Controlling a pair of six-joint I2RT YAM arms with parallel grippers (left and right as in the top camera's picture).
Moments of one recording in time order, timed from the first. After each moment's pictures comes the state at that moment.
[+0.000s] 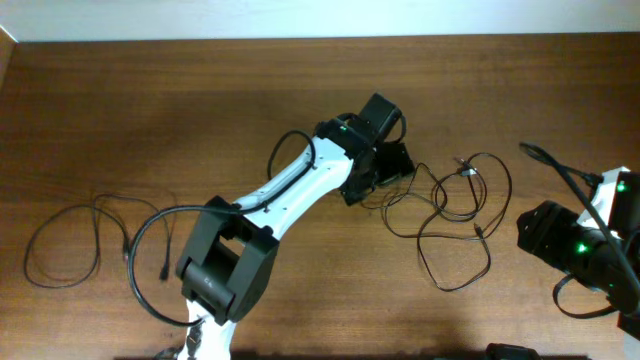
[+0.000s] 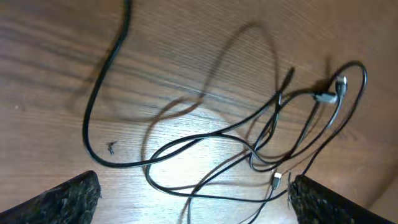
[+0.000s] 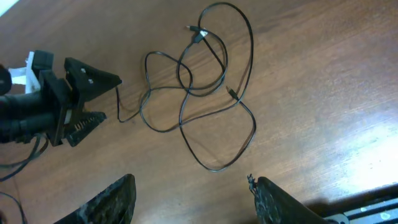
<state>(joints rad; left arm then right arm) -0.66 2.07 1.67 -0.80 0.26 -1.04 -0.15 0.99 1.44 -1.49 -0.12 0.40</state>
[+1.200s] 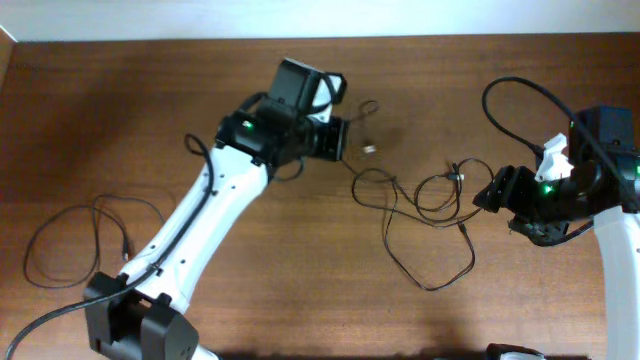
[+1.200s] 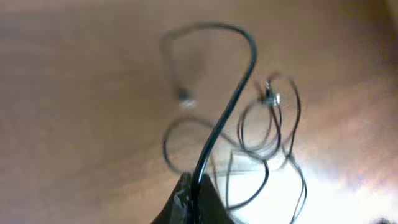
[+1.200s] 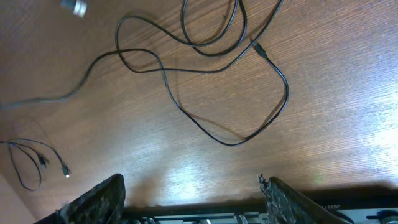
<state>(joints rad) -0.45 1.68 1.55 -0.76 0.26 -0.27 -0.15 1.33 1.42 -1.48 -0.36 0.37</state>
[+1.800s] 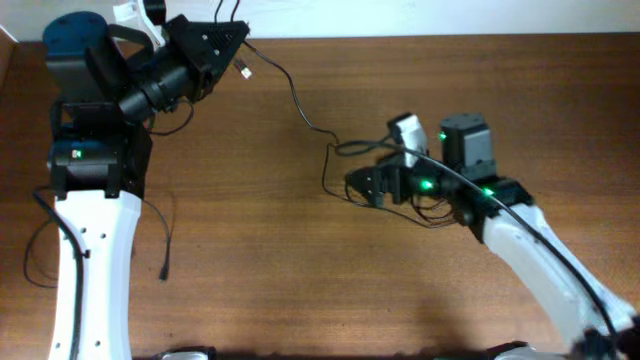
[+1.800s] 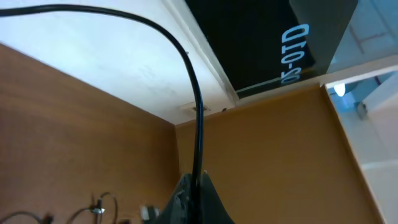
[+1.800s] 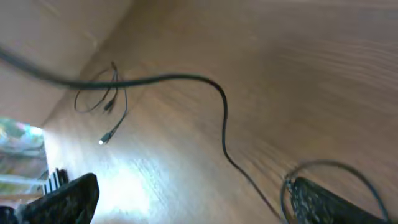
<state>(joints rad) 0.03 1.42 1.59 -0.35 0.80 -1.05 0.29 1.46 0.95 -0.19 -0.73 0.15</state>
